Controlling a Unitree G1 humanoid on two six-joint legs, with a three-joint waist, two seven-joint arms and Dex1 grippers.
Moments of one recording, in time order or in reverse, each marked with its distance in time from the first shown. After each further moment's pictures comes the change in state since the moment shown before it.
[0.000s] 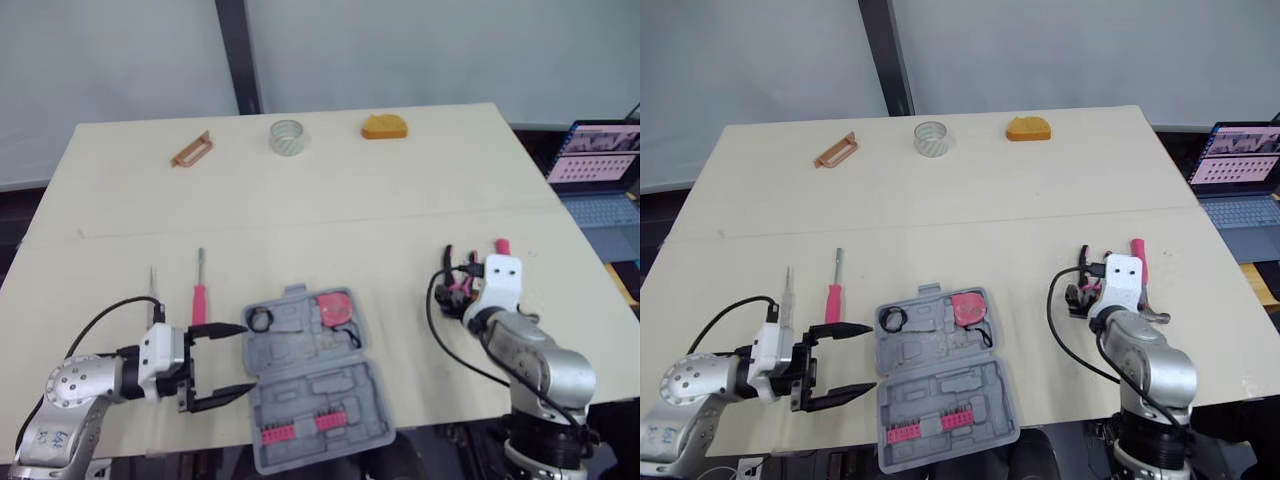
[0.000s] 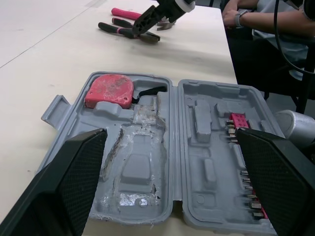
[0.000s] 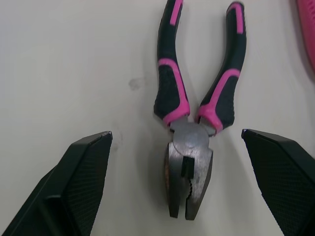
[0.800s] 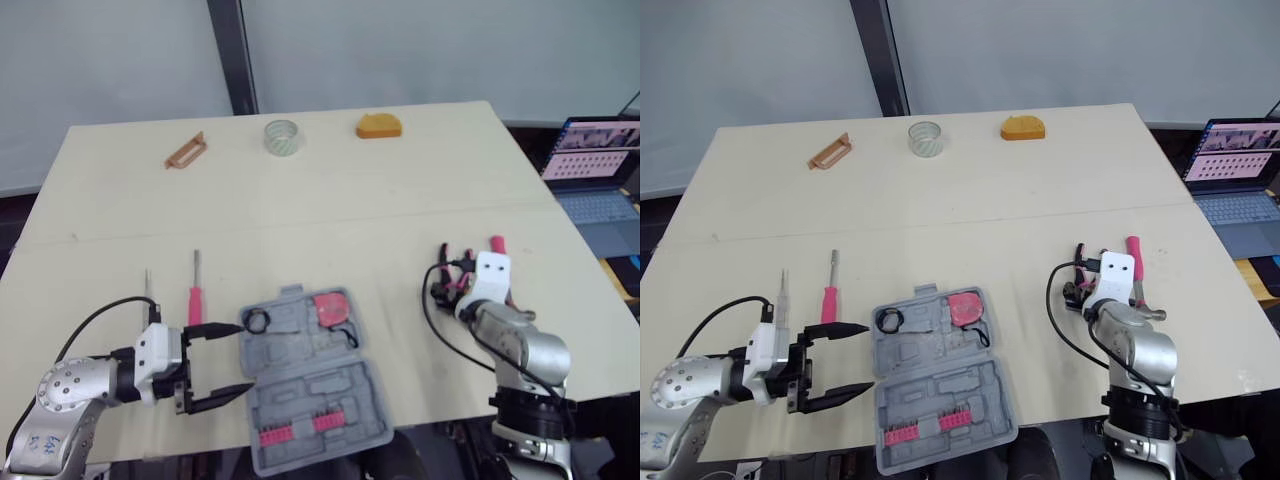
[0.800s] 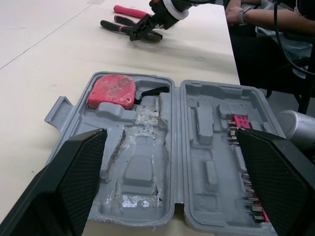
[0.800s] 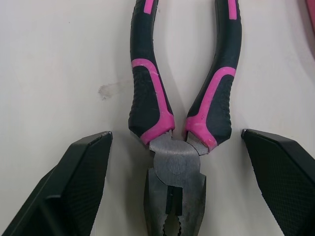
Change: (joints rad) left arm 0.030 0.008 0.033 -0.064 -0.001 0.047 0.033; right arm -0.099 0.006 -0.010 0.212 -0.043 -0.107 -0.003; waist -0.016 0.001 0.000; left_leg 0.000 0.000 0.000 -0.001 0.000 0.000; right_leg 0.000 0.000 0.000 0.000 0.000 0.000
